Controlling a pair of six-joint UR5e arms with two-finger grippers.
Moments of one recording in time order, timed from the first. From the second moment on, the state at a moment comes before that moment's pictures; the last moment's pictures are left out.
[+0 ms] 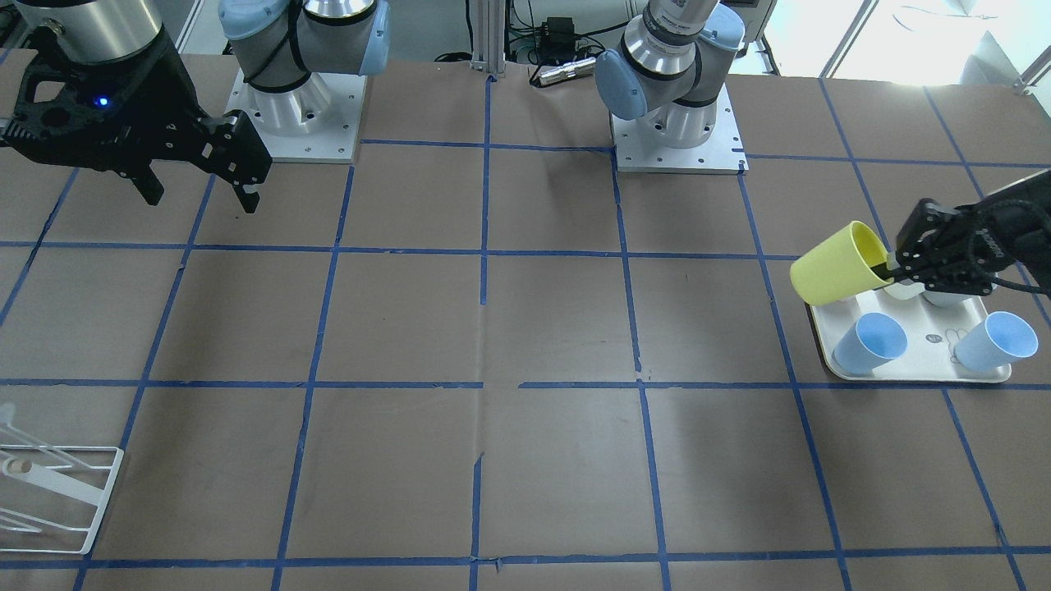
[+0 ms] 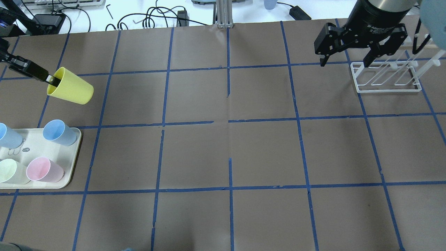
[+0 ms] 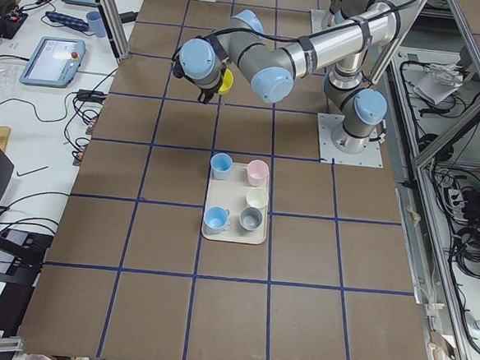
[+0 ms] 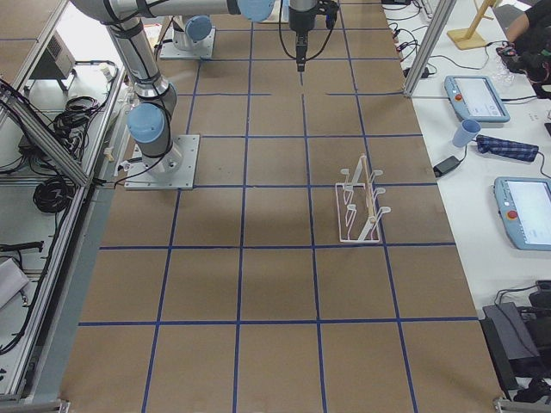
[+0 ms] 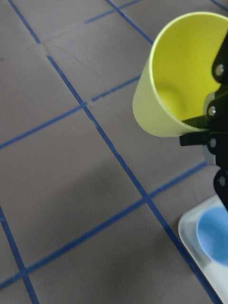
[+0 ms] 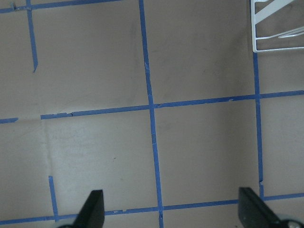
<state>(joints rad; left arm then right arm) -1.02 -1.77 -1.43 -1.95 1.08 1.07 1.53 -1.58 1.51 -1.57 -1.57 0.04</state>
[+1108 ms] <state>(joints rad) -1.42 -1.52 -1.79 -2.06 0.13 0.85 1.35 -1.60 1.50 -1.40 -1.21 0.06</state>
